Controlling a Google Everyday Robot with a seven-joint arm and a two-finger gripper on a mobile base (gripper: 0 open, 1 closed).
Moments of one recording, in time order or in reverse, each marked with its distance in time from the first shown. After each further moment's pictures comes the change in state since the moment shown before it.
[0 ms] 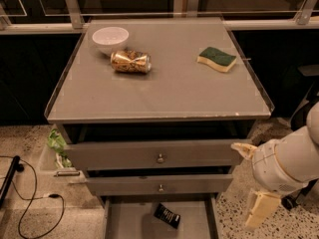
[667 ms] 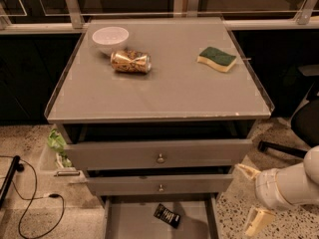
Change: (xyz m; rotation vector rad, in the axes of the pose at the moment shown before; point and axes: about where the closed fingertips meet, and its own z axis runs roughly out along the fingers) arm 0.086 -0.009 0.103 0.022 -0.117 0.027
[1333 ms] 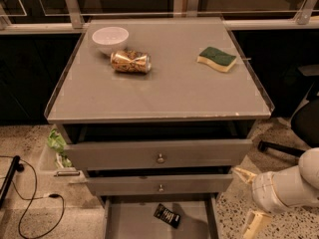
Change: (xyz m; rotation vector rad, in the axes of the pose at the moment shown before) arm 0.007 0.005 0.017 -0.027 -0.017 -0.018
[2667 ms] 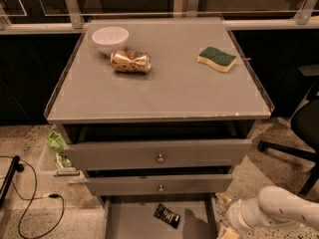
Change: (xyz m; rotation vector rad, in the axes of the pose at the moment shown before) arm 0.092 0.010 0.192 -0.020 -0.043 0.158
